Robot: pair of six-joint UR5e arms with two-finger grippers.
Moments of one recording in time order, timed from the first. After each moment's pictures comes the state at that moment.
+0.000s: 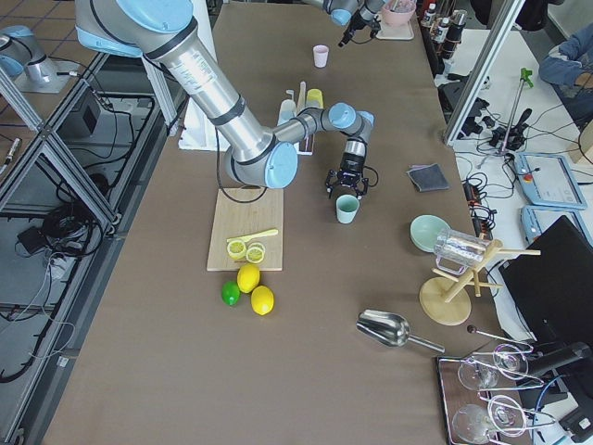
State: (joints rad) left arm -1.06 -2.15 -1.38 -0.91 -2.27 0.07; right arm 0.68 -0.73 1.11 -2.23 1.60 -0.56
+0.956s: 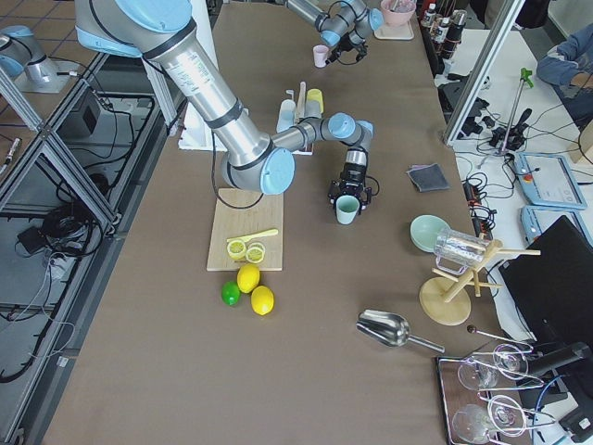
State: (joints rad) left arm -0.94 -2.14 -1.29 -0.94 -2.29 0.12; right arm 0.69 -0.78 1.11 -2.18 1.54 -0.63
